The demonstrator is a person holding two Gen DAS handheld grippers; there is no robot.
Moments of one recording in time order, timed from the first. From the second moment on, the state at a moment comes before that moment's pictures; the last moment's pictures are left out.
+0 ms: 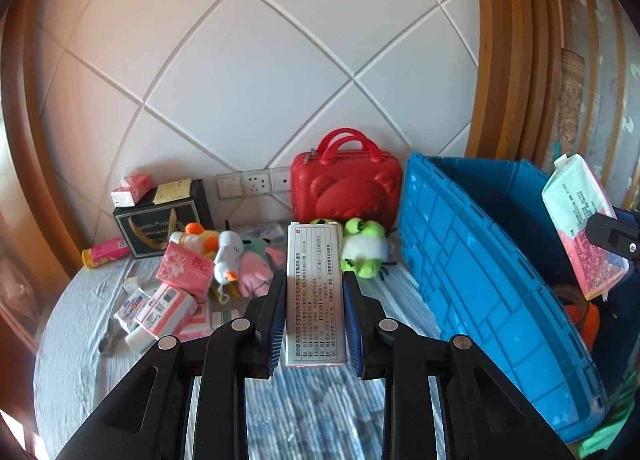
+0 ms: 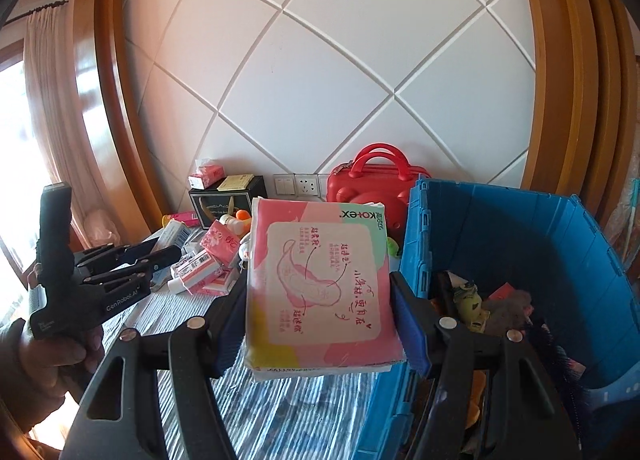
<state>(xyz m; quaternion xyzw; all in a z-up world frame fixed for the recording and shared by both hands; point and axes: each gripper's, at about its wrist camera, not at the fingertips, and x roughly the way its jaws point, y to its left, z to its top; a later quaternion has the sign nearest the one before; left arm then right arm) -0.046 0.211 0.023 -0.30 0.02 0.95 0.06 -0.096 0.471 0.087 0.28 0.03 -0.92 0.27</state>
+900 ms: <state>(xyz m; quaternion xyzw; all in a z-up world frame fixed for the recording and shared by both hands) -0.062 0.412 0.072 -0.26 0.08 0.95 0.17 -0.111 0.642 0.094 0.28 -0.04 -0.94 0.21</state>
